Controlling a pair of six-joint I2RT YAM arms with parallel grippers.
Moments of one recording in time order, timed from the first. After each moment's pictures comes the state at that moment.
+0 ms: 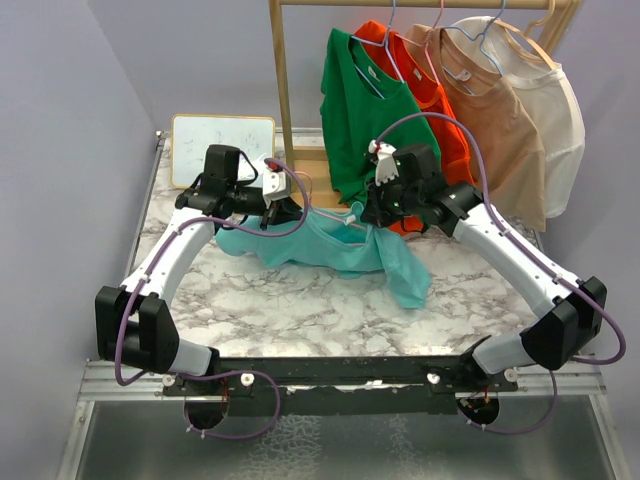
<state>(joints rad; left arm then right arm) -0.24 1.41 1.19 -0.47 1.14 0.76 0.58 1.44 1.38 -0.67 -0.20 0.13</state>
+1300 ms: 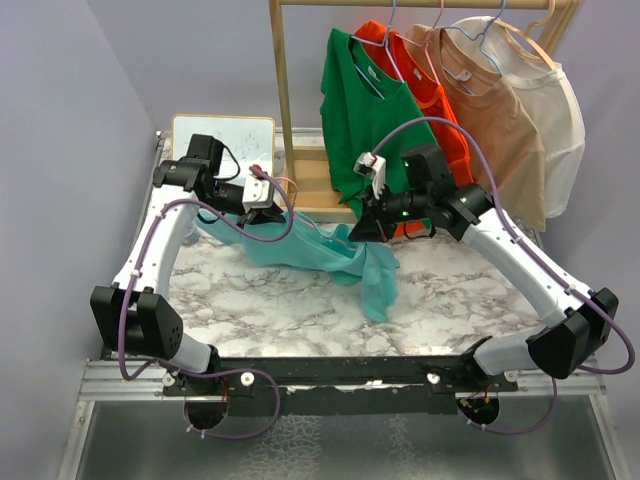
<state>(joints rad) -0.14 1.48 1.48 -1.22 1.17 1.42 0.58 1.38 1.38 -0.71 -0.65 -0.06</state>
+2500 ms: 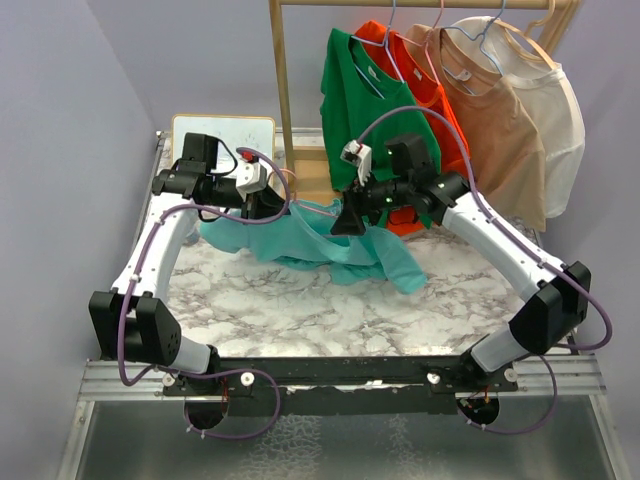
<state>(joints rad) -0.12 1.44 1.39 -0.93 1.32 1.08 0.58 1.54 1.48 -0.60 -0.70 -0.04</state>
